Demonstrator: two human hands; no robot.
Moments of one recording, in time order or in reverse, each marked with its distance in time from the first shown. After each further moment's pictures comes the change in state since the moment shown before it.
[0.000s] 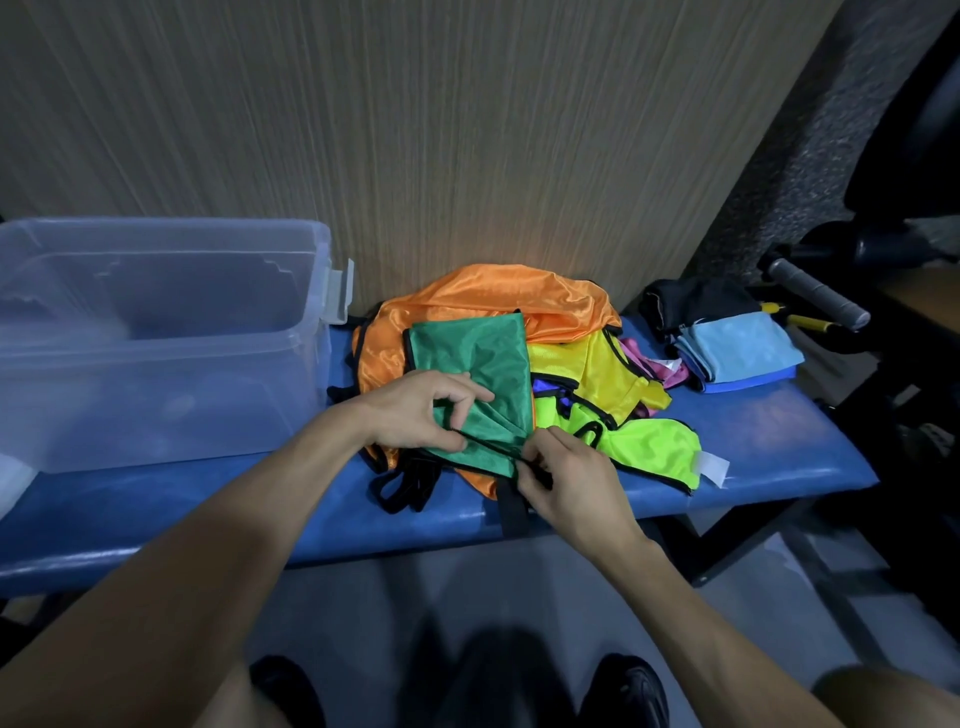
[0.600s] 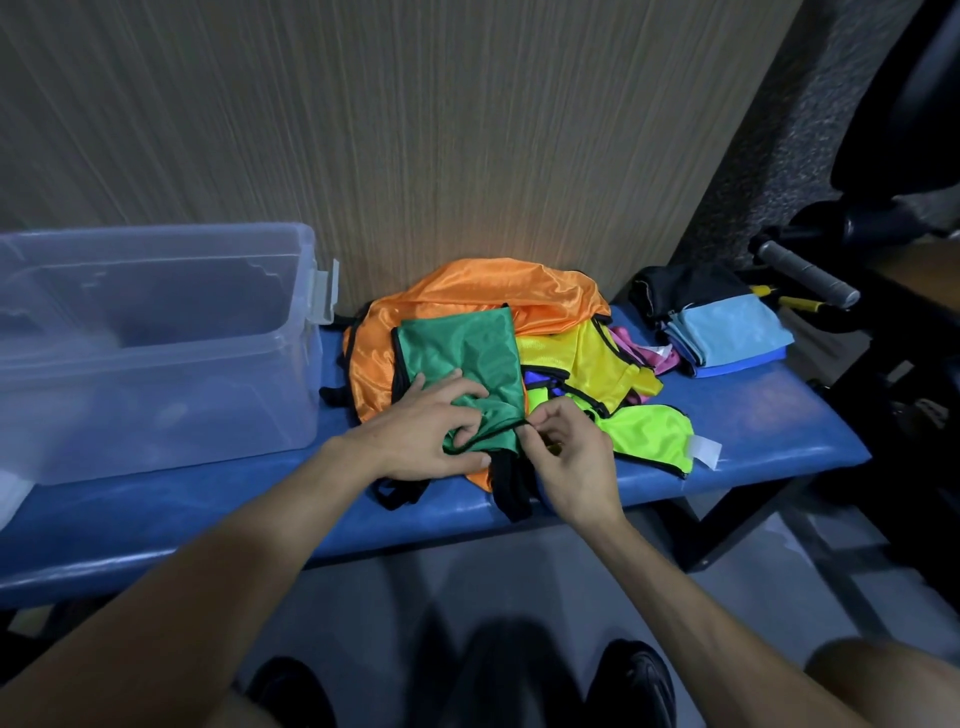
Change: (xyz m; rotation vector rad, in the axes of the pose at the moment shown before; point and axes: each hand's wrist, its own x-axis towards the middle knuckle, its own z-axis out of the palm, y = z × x) left_hand 0.001 -0.002 0.035 0.395 0.076 0.129; right_hand 0.004 -0.008 0.002 0.538 0.169 0.378
